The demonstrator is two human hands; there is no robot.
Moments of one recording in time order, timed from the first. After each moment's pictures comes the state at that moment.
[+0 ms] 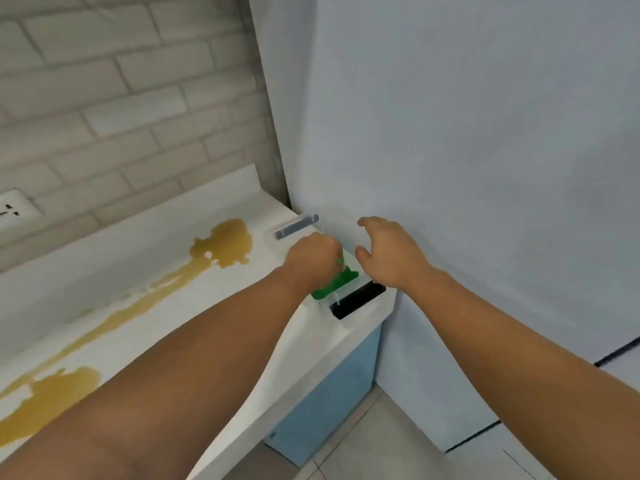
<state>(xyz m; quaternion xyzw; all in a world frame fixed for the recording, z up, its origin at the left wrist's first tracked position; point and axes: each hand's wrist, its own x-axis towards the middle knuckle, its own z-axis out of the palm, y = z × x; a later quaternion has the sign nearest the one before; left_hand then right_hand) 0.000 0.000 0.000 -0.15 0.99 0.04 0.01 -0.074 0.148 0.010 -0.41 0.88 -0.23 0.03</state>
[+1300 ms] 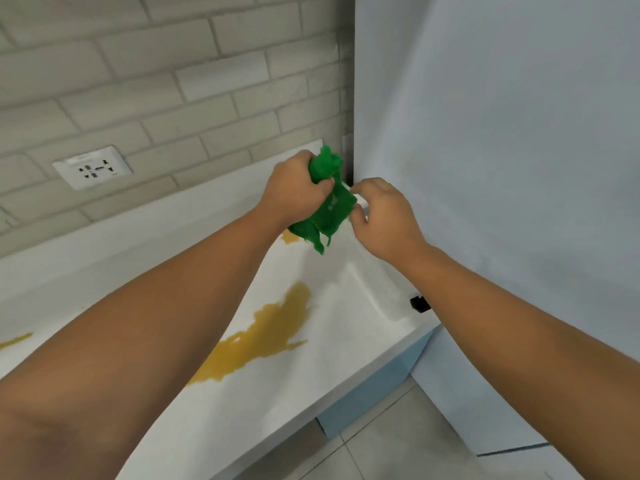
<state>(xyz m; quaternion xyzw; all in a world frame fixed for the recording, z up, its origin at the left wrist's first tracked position) 0.089 -0.126 0.090 -0.28 0.90 0.25 -0.23 -0.007 0.018 0.037 -0.48 0.80 -0.36 -0.07</state>
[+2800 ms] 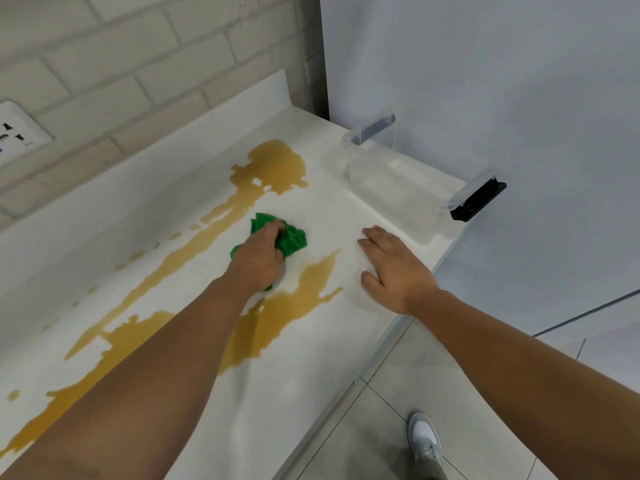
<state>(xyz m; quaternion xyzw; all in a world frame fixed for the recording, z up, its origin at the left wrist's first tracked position) 0.209 -0.213 -0.131 -0.22 0.95 0.23 0.02 0.101 0.051 -0.159 -0.44 0.88 -0.17 0.07</state>
